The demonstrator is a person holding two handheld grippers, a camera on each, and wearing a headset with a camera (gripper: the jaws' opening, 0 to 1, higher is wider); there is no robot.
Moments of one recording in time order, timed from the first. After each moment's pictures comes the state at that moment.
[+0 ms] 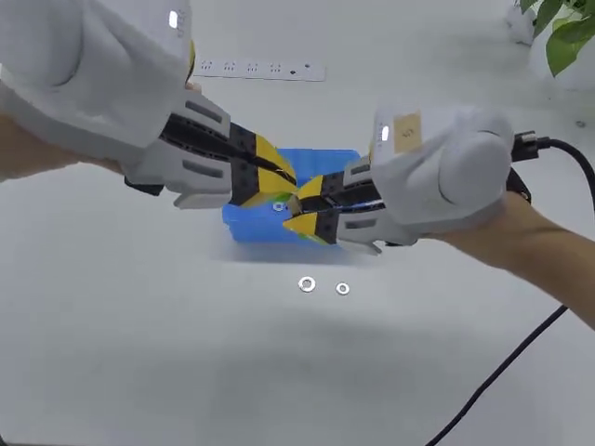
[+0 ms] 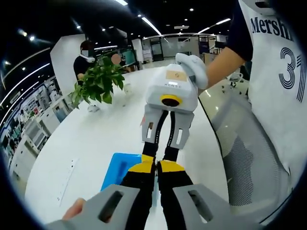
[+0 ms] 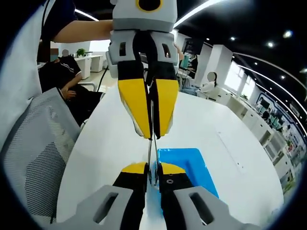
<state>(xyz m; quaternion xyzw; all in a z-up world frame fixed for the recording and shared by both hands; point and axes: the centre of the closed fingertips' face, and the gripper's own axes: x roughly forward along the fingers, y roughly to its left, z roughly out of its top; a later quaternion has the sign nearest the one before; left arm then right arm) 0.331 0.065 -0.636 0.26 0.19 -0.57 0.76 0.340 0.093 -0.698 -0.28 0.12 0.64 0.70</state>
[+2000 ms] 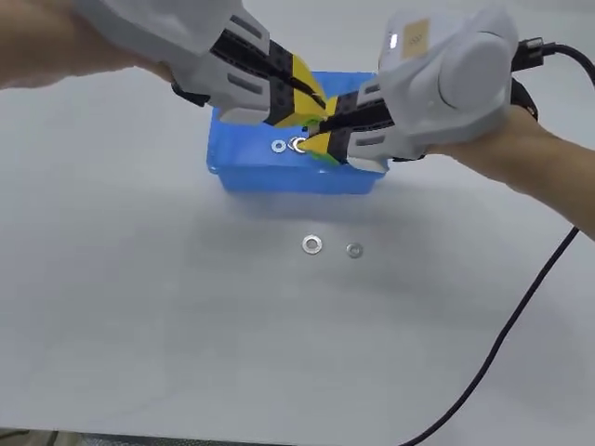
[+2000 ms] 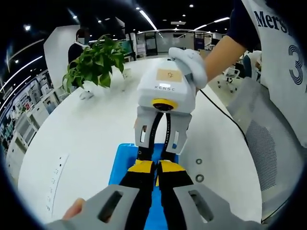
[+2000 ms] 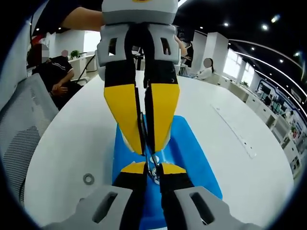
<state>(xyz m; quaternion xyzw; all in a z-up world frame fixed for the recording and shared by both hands) 0.410 0.051 -0.719 0.27 0.22 -0.60 0.72 0.418 0.090 -0.776 -0.27 0.17 0.64 0.70</state>
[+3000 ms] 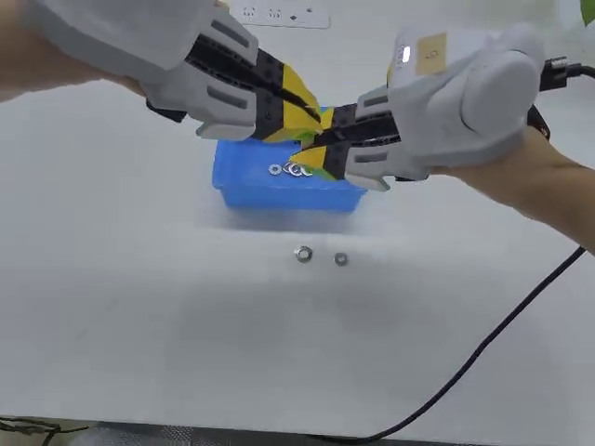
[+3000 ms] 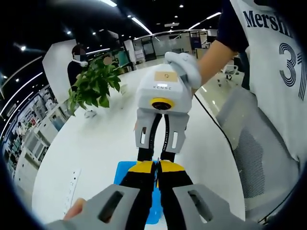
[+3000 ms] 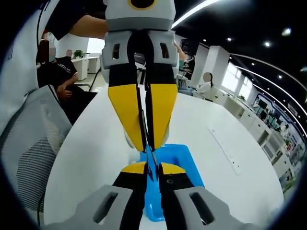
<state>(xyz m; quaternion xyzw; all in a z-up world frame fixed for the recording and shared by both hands) 0.355 0.045 -0.646 0.29 0.17 -0.59 0.73 0.366 0.085 -0.701 -0.28 0.12 0.64 0.71</state>
